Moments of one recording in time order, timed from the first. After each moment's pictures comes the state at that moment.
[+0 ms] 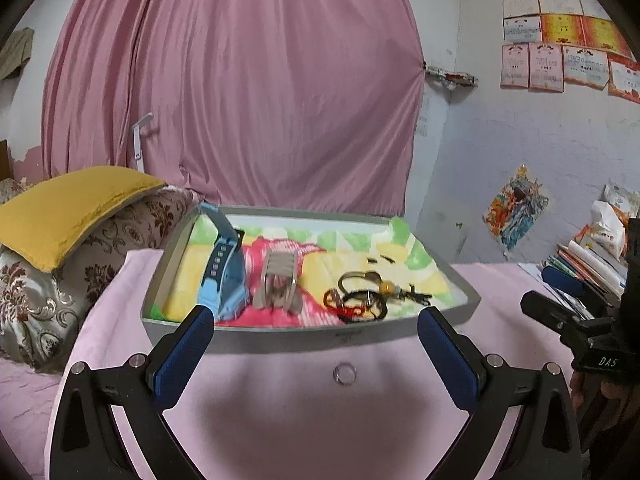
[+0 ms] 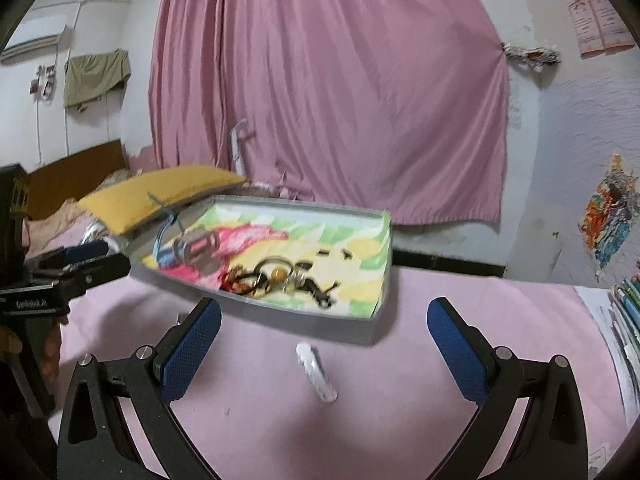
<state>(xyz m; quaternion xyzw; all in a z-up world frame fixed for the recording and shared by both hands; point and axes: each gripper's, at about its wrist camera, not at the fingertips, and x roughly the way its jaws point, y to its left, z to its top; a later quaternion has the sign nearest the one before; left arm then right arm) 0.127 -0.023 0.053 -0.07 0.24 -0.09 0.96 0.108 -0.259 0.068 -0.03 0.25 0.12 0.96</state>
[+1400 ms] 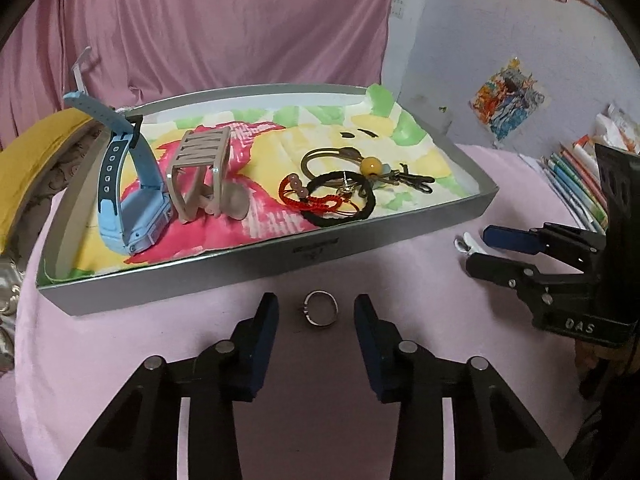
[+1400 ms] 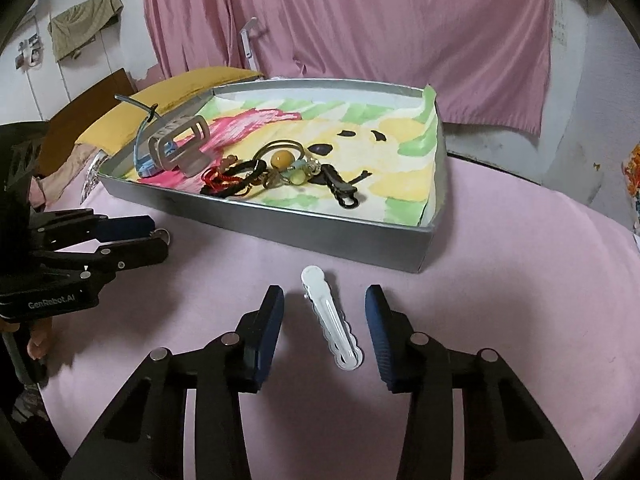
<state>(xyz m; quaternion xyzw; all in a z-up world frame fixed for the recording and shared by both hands) 0.184 -0.068 0.001 0.00 0.44 -0.15 0.89 0.165 -0.239 0.011 -0.03 0.43 0.15 0.89</state>
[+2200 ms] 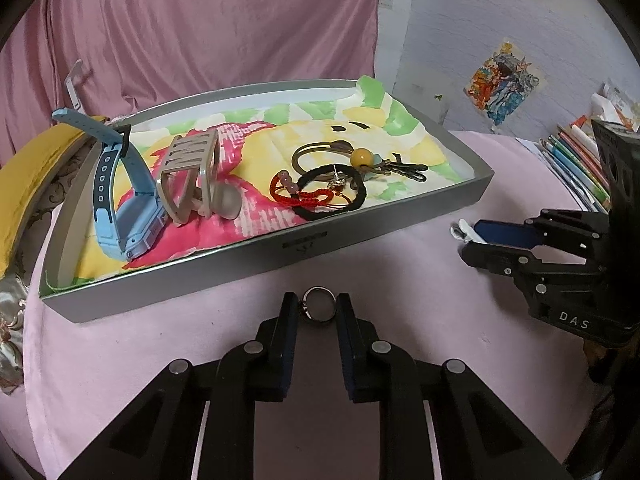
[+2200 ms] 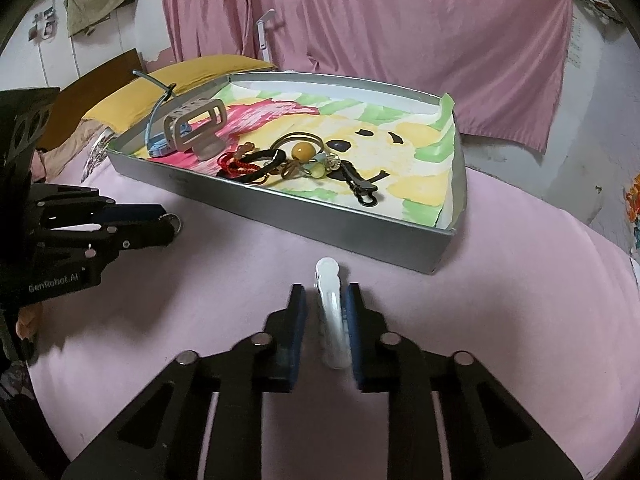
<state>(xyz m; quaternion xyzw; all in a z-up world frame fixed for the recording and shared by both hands) 0.181 -0.072 0.002 0.03 0.44 -0.16 0.88 0.159 -0.230 0.013 -0.07 0.43 0.17 0.88</state>
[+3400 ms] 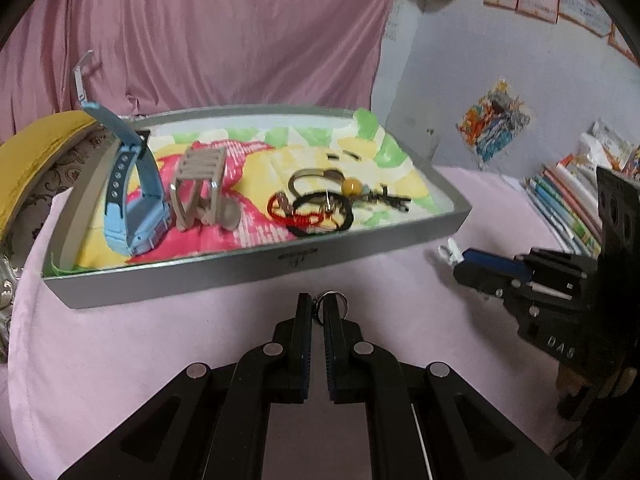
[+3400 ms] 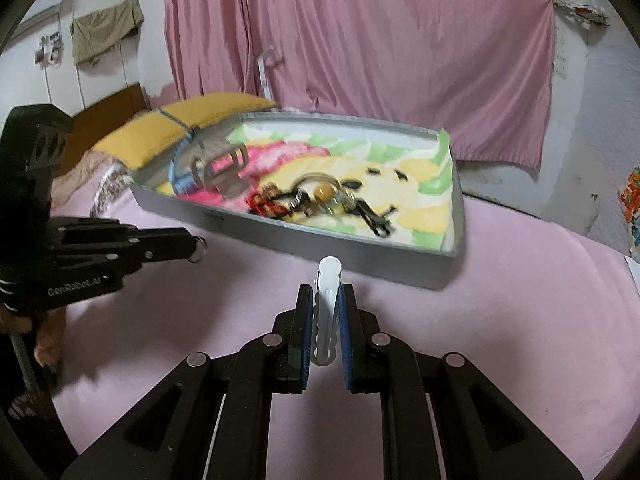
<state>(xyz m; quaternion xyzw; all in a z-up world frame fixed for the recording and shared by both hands) 0.167 -0.060 0.015 -0.04 0.40 -0.17 0.90 0.133 -0.223 0.034 -0.03 0.36 0.17 0.92</state>
